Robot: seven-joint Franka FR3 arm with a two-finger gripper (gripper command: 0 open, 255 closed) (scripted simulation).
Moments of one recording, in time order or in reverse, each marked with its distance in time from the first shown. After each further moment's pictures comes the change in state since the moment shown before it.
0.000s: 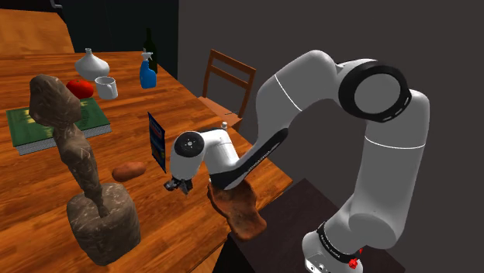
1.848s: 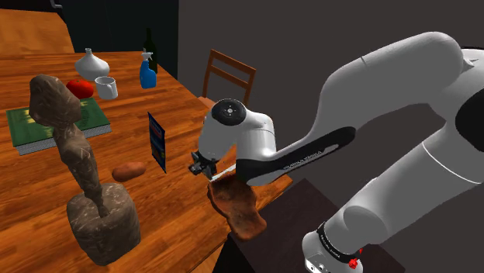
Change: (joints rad) arm -0.171 -0.530 0.166 -0.317 0.553 0.027 -0.438
